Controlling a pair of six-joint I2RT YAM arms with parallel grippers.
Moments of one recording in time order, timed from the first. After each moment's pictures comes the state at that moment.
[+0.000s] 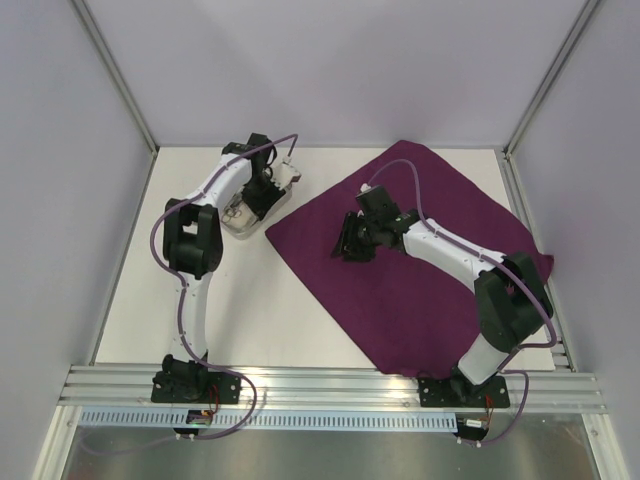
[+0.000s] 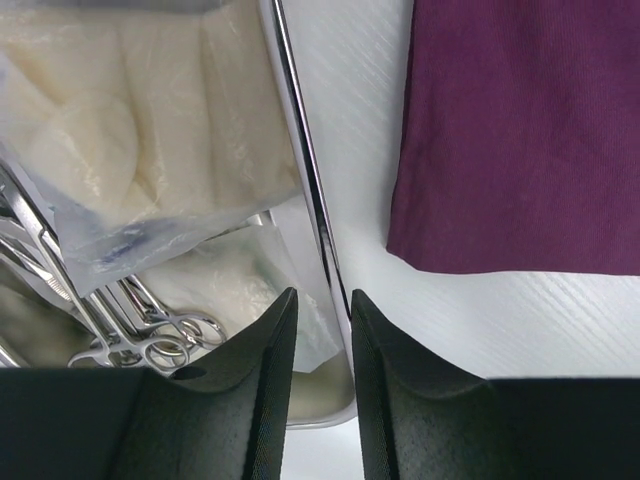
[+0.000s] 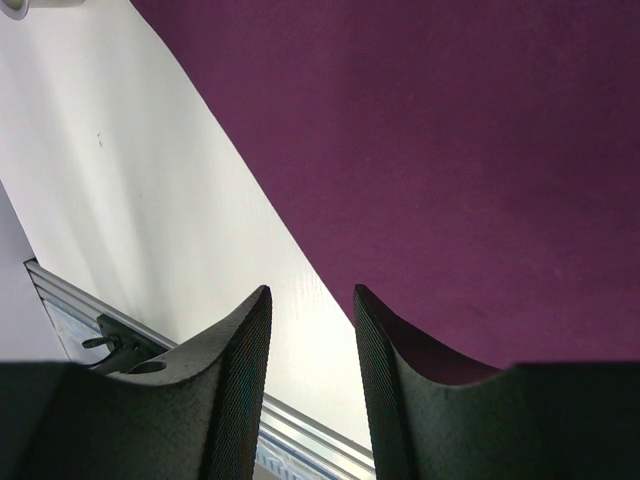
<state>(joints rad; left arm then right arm) -0.27 2.27 2.02 -1.09 0.10 0.60 0.59 1.66 1.18 -0.46 -0.23 0.79</state>
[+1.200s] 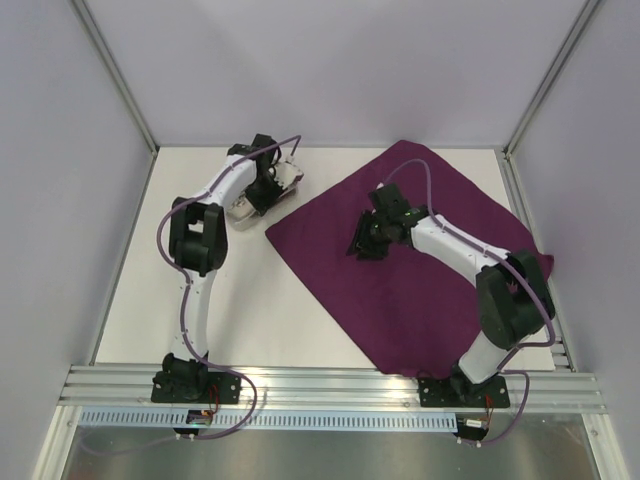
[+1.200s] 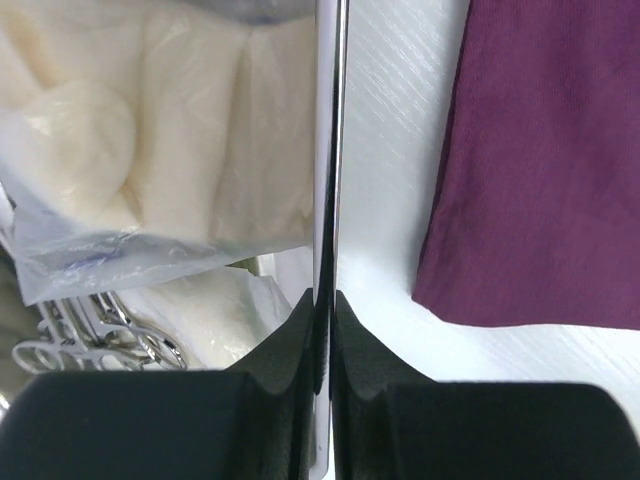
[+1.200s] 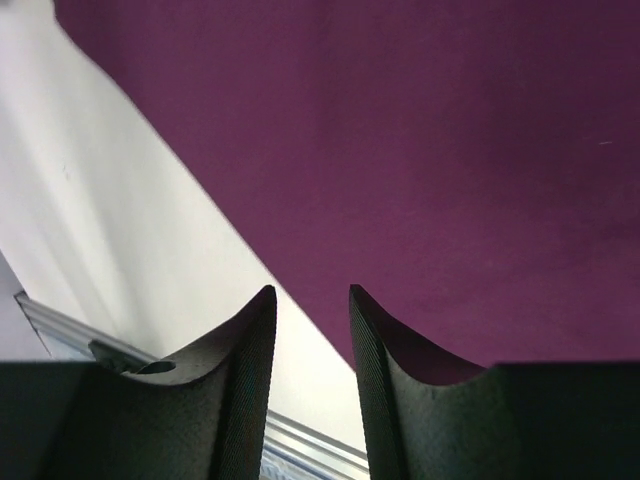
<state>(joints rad) -0.28 2.34 2.07 -1.05 0.07 0.59 0.54 1.67 1.18 -0.51 -0.21 0.79</state>
